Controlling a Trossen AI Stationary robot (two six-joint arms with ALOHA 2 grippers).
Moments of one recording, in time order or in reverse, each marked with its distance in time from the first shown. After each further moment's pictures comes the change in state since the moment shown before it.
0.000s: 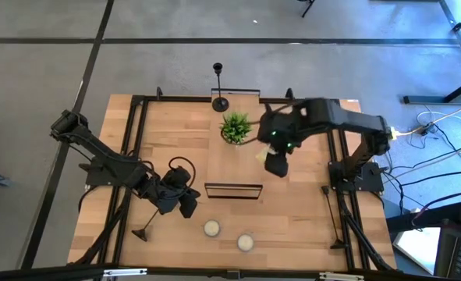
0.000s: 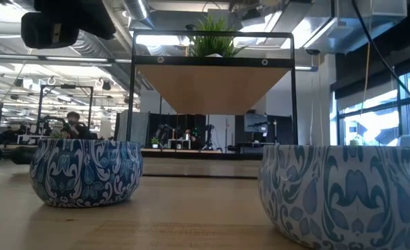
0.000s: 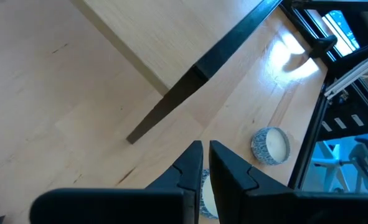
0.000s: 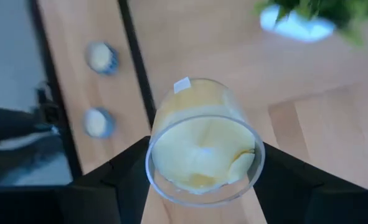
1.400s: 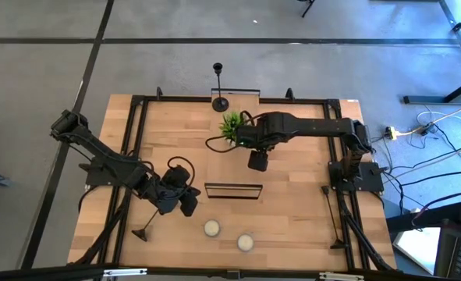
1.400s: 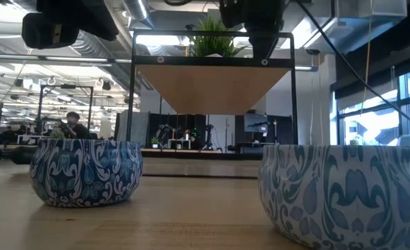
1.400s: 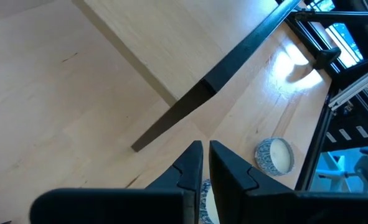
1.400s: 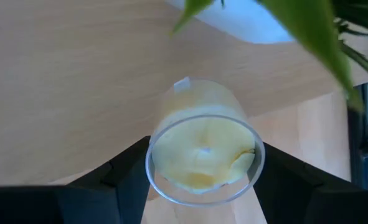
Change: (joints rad) left arm -0.004 0.000 0.000 -0.008 -0.045 -0.018; right arm -0.072 0.156 -0.223 0.132 0.305 -0.158
